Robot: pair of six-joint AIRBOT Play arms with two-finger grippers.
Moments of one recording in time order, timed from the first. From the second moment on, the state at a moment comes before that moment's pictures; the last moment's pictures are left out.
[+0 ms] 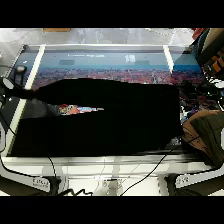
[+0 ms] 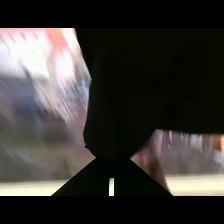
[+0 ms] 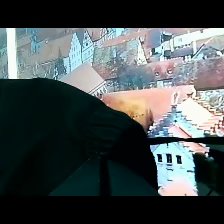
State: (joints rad) left arm 0.36 -1.71 1.50 1.48 -0.95 -1.02; right arm -0.45 -1.66 1.43 -0.79 0.95 1.06
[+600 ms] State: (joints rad) left arm 0.38 -1.77 1.50 1.59 -0.85 -1.02; right arm -0.45 -1.66 1.43 -0.83 0.95 1.06
